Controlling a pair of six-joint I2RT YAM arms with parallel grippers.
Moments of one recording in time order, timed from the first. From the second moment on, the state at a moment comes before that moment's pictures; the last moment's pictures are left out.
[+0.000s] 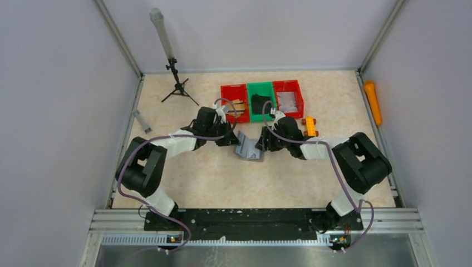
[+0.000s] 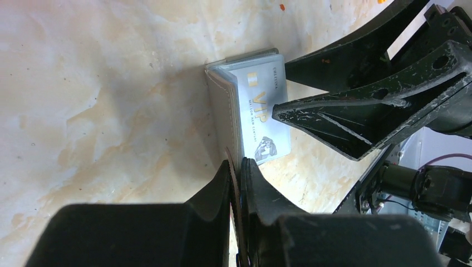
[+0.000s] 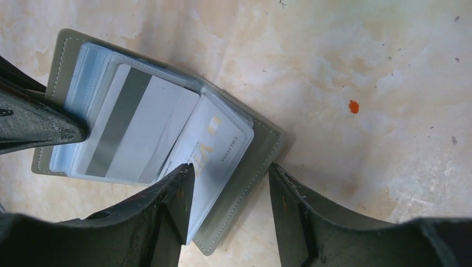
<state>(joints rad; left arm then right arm) -0.44 1.63 0.84 0.05 0.53 -0.55 0.57 1.65 0.71 0.28 -0.23 0.45</state>
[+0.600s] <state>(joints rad) -0.44 1.67 0.88 -0.03 0.49 -0.55 0.55 1.68 0.74 0.24 -0.28 0.44</state>
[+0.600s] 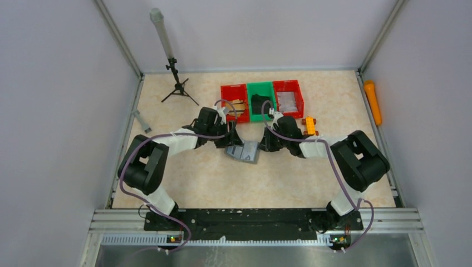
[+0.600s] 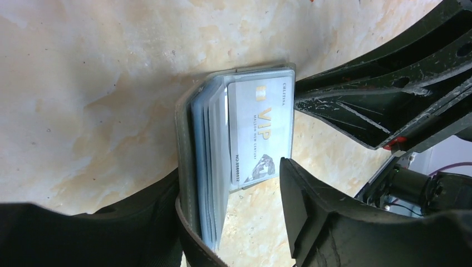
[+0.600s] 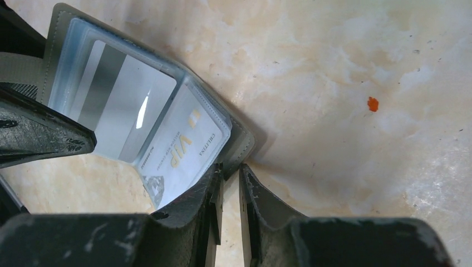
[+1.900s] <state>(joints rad) -0.37 1.60 0.72 0.28 0.71 -0.68 0.56 1.34 0.35 0.78 -0.27 0.52</state>
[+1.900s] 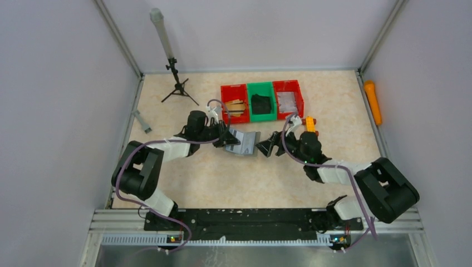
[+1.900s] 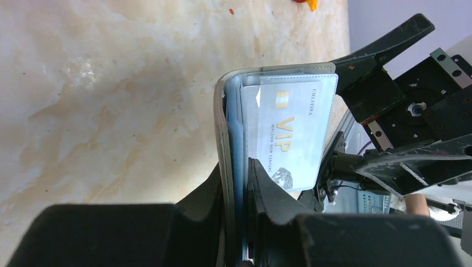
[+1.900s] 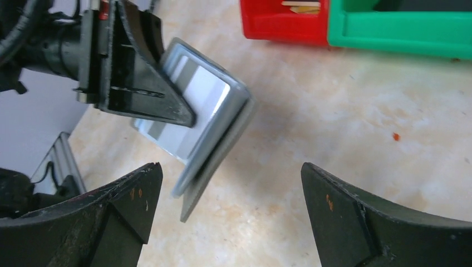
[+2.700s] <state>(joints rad) -0.37 1.45 0.62 0.47 0.77 -0.72 0.55 1.50 0.44 0.94 -0.54 0.65</state>
